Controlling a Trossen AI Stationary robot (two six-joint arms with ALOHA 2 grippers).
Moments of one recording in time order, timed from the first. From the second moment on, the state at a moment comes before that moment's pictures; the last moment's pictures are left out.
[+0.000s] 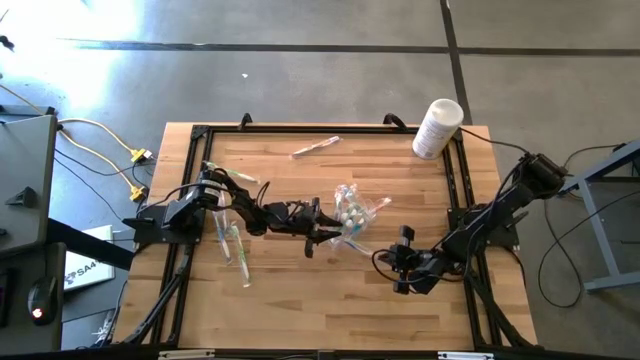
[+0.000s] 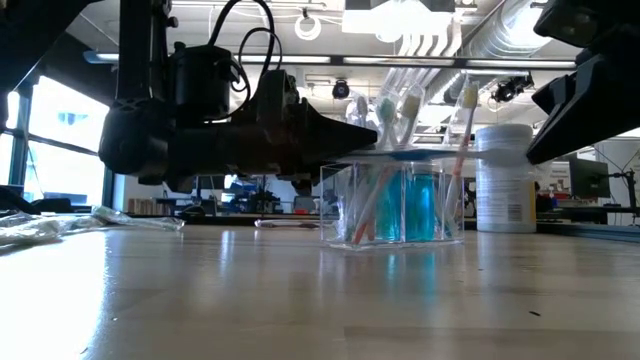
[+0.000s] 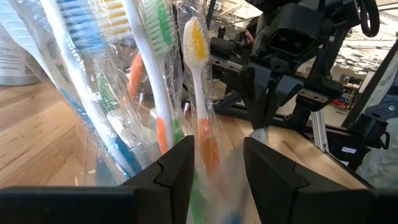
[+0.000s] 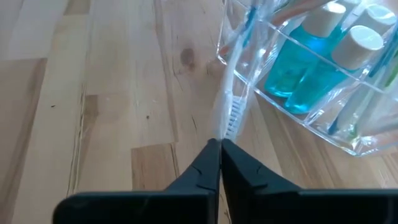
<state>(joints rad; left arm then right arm) -0.07 2.17 0.72 1.56 0.05 -0.27 0.69 1.38 0.62 -0.19 0.62 0.66</state>
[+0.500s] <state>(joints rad) -0.07 2.14 0.72 1.55 0.11 -0.35 0.69 1.34 0.64 -0.22 0.56 0.65</state>
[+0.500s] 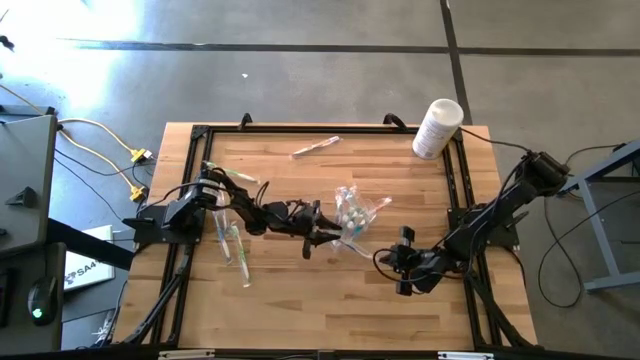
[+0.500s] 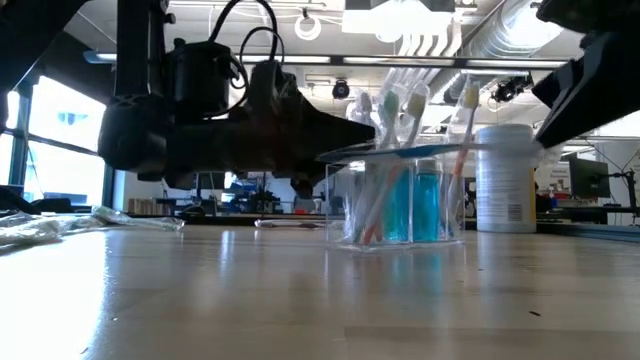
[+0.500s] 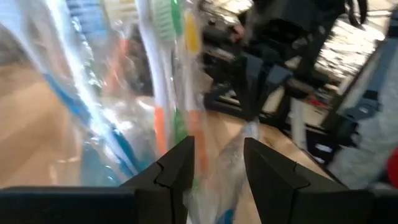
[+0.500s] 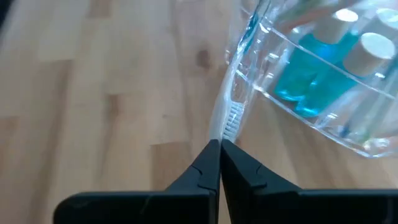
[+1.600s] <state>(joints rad) -0.11 1.91 0.61 1.50 0.11 -0.21 0.56 1.28 1.10 -0.69 0.44 0.60</state>
